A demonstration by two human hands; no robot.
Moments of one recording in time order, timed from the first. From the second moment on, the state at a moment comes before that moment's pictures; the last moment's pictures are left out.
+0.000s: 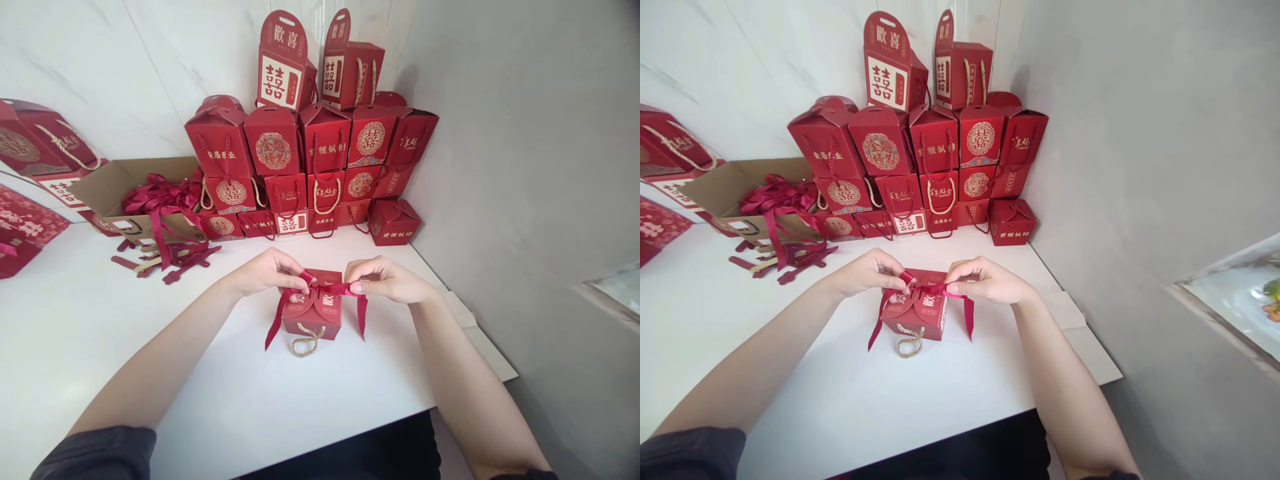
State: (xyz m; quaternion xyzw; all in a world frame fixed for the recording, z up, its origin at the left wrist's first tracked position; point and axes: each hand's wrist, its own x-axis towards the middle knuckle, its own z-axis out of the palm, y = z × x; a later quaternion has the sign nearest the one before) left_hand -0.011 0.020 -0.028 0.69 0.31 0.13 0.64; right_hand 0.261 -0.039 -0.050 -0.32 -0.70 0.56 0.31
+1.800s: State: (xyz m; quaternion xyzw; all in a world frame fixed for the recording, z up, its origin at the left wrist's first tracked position) left_hand -0.003 0.014 -0.018 0.73 0.28 0.10 0.62; right_hand 0.205 -0.042 -0.078 -0.33 -0.77 0.23 0.49
